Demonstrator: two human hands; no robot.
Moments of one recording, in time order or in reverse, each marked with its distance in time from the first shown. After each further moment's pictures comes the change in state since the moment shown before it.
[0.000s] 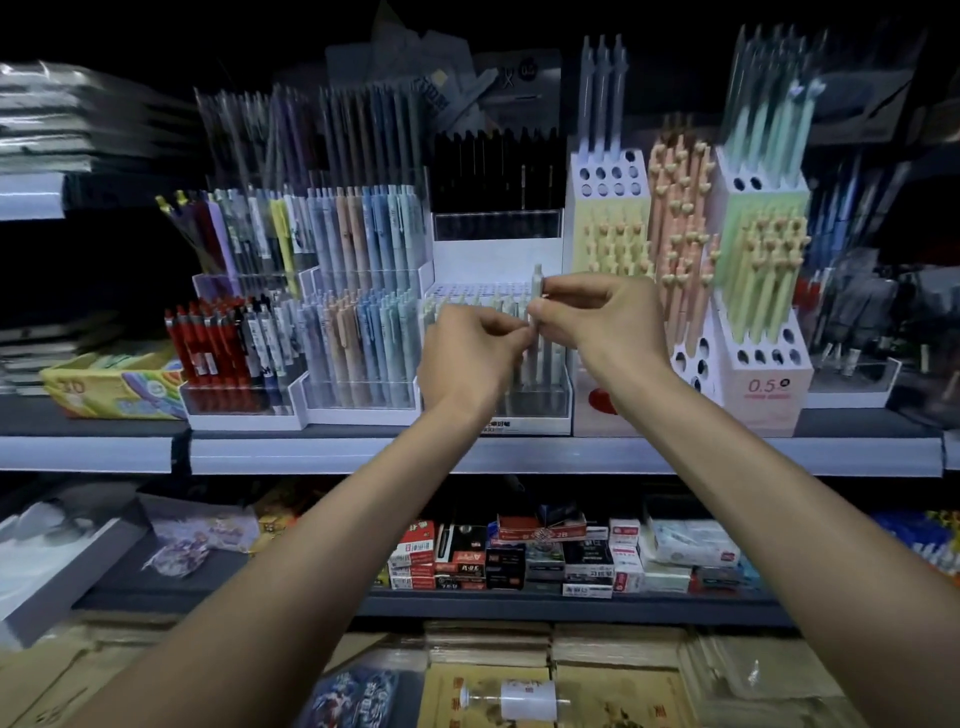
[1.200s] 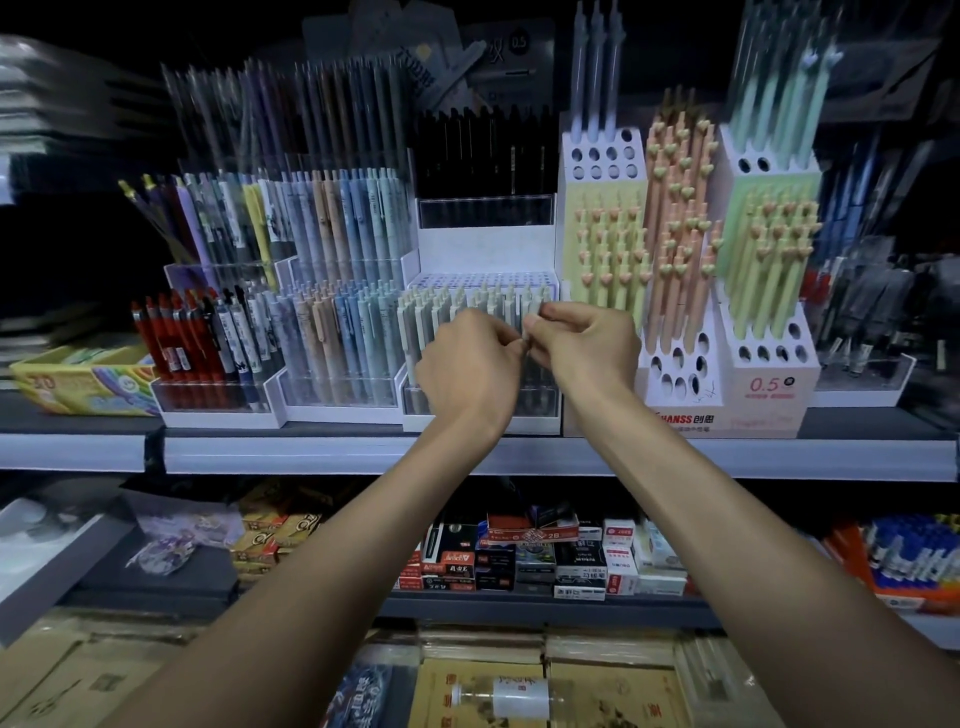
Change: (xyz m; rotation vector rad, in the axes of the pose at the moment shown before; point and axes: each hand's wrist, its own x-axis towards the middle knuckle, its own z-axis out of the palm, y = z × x) left_hand 0.002 -0.006 0.036 0.430 0.136 0.011; right_hand 0.016 0.057 0.017 -0.010 0.155 0.187
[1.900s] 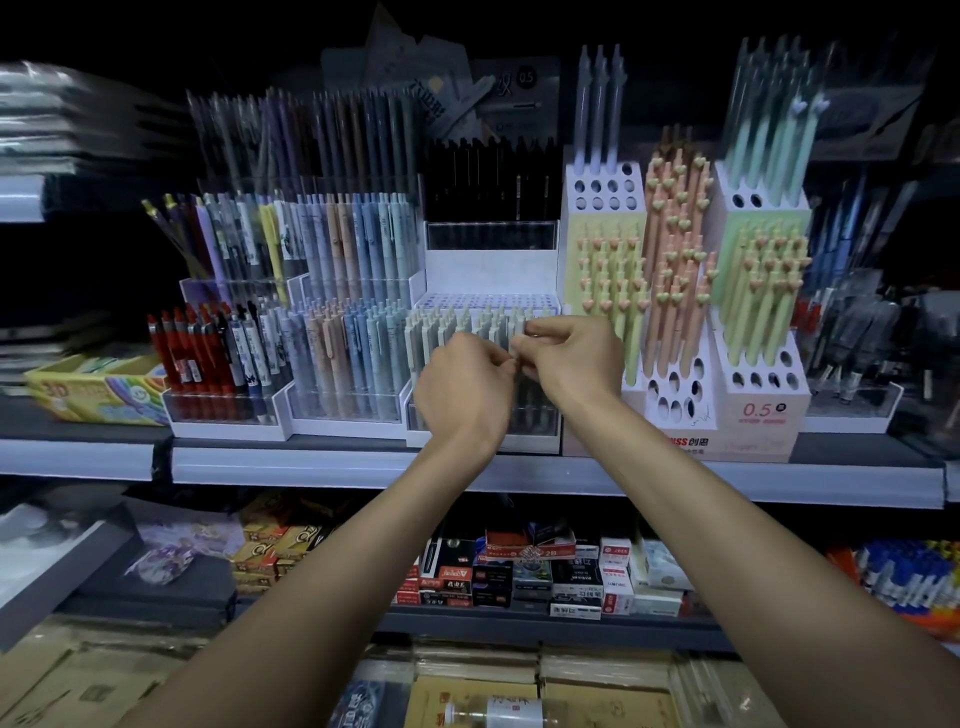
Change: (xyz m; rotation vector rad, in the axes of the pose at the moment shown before) left_hand 0.000 -0.001 -0.006 -0.010 0.004 -0.051; right_hand -0.001 -0.019 0.010 -0.201 -0.052 -0.083
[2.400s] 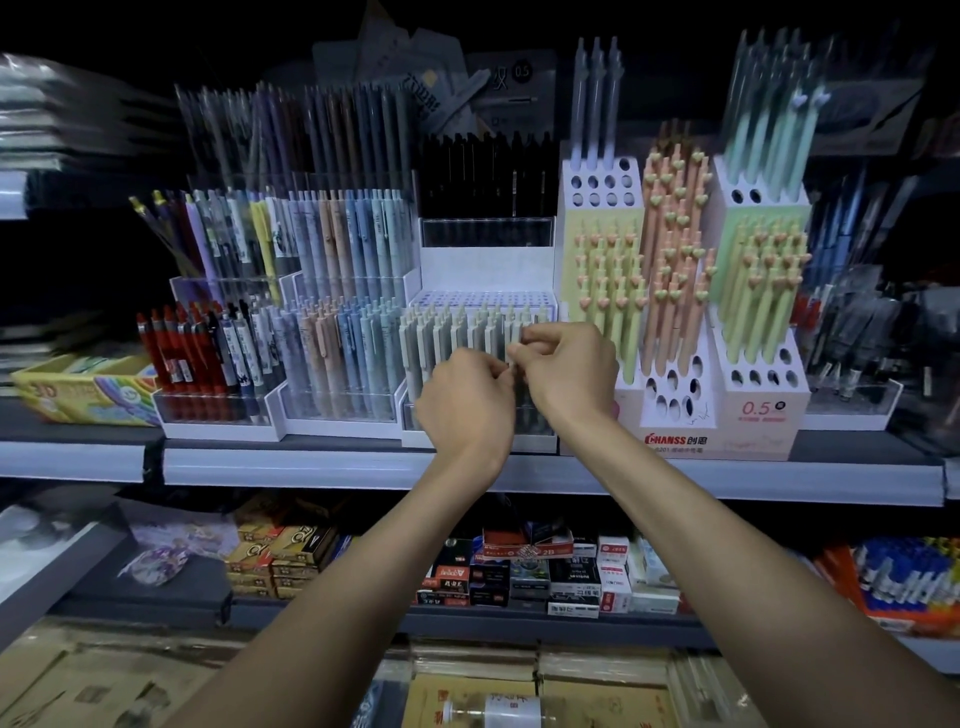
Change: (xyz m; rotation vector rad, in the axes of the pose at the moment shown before) left_hand -0.011 -0.003 0.011 0.011 0.031 -0.039; right_hand -0.008 0.005 -0.003 -0.181 0.032 -0.112
